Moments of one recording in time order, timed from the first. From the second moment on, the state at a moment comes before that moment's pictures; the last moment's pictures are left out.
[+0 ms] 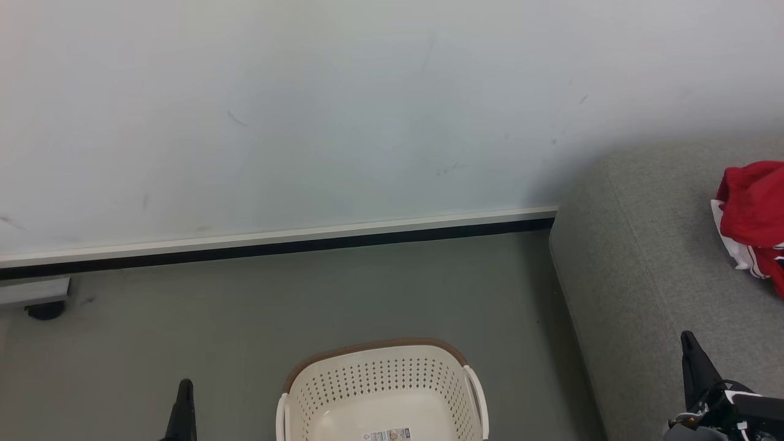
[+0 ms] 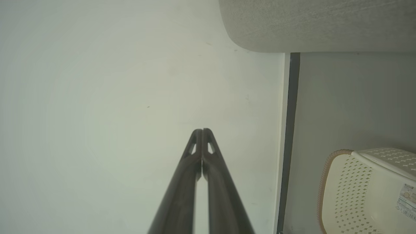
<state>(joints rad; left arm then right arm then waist) -0.11 0.05 -0.02 0.25 -1.58 -0.12 -0.04 -0.16 -0.10 -0.17 0.31 1.59 0.13 0.19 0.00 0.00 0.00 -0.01</state>
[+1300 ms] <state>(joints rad) -0.13 0.05 -0.02 0.26 -1.63 -0.13 -0.03 -0.17 -0.09 -0.21 0.31 1.63 0.13 0.22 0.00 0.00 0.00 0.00</state>
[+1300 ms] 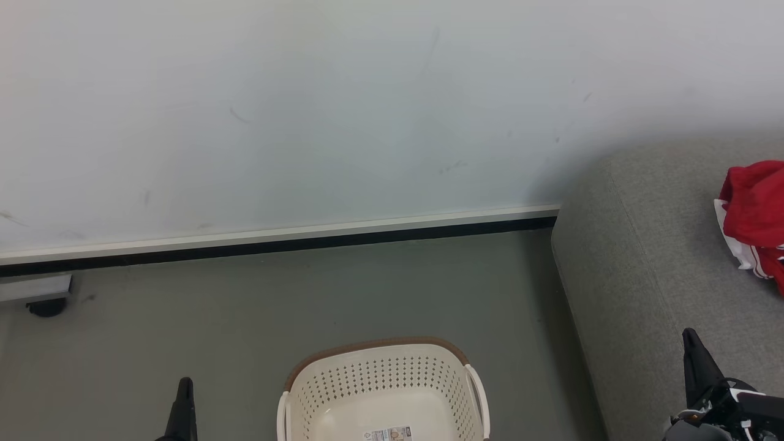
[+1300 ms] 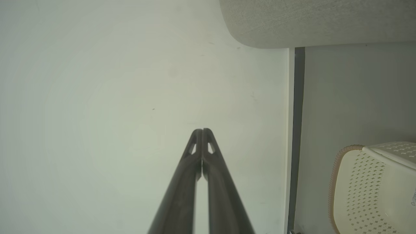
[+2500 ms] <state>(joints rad) -0.13 0.05 -0.02 0.26 -1.63 -0.13 -0.03 -0.17 -0.08 -0.23 0.31 1.62 0.13 0.23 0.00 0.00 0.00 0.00</state>
